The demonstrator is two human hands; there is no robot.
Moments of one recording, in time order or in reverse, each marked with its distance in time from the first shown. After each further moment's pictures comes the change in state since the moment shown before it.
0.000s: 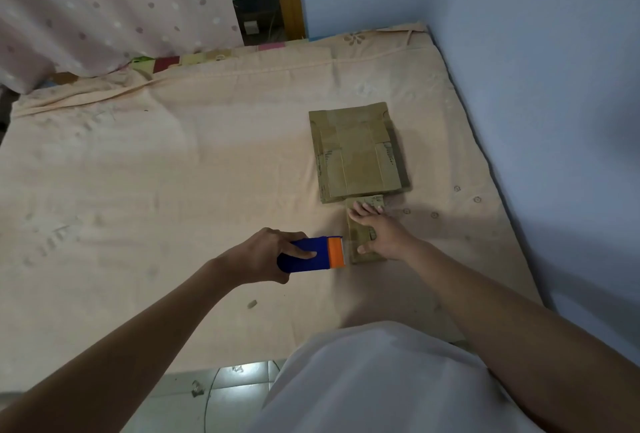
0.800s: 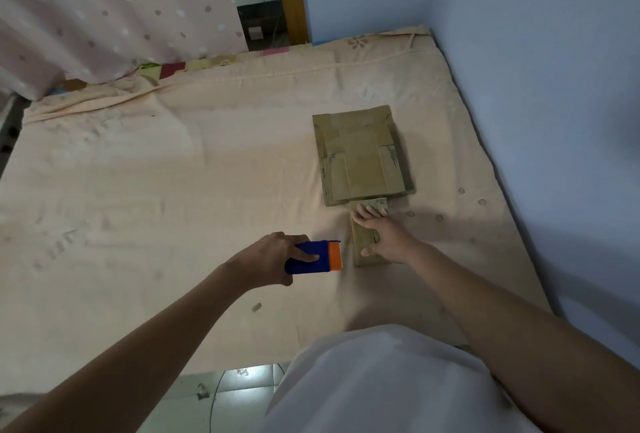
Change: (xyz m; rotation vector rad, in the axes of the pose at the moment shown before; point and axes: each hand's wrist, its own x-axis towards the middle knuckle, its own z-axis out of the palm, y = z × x) left_hand 0.004 0.004 0.004 0.141 -0.048 -0.066; right_hand -0.002 -0.005 -0.003 -0.011 -0.003 -0.003
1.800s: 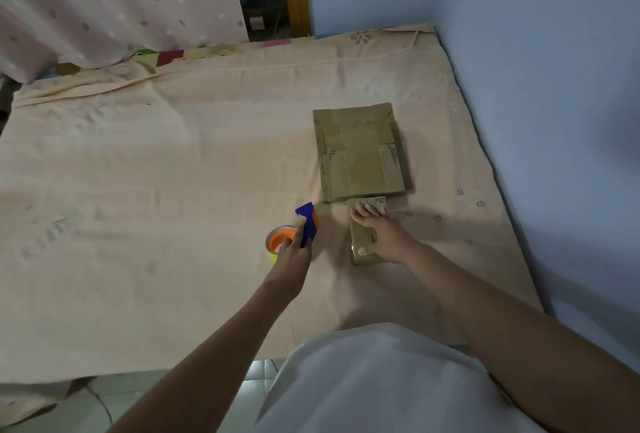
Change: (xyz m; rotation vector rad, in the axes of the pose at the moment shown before) left_hand 0.041 0.032 0.064 0.172 0.100 -0.321; right_hand -0.005 -0.009 -0.006 -0.023 0.043 -0.043
